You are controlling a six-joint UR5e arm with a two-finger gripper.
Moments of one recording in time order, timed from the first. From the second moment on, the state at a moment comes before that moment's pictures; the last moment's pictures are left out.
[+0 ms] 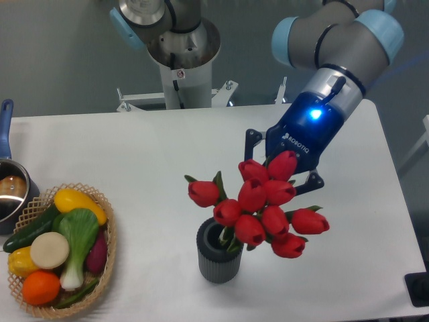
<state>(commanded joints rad) 2.70 -1.91 -1.46 -0.87 0.35 0.90</state>
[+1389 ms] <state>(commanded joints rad) 2.68 -1.96 -1.60 -0.79 0.44 0.95</state>
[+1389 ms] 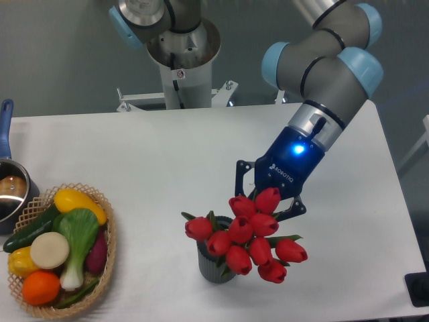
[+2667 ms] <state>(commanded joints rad) 2.71 -1.95 -1.76 -0.78 0.44 1.02</state>
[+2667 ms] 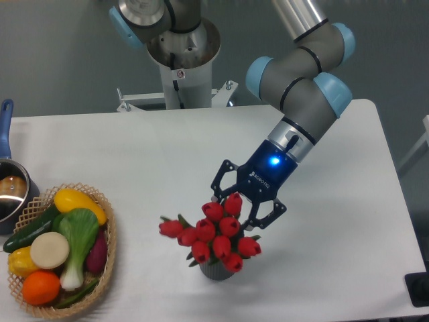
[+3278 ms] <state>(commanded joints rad) 2.83 -1.89 -1.81 -0.78 0.45 1.02</state>
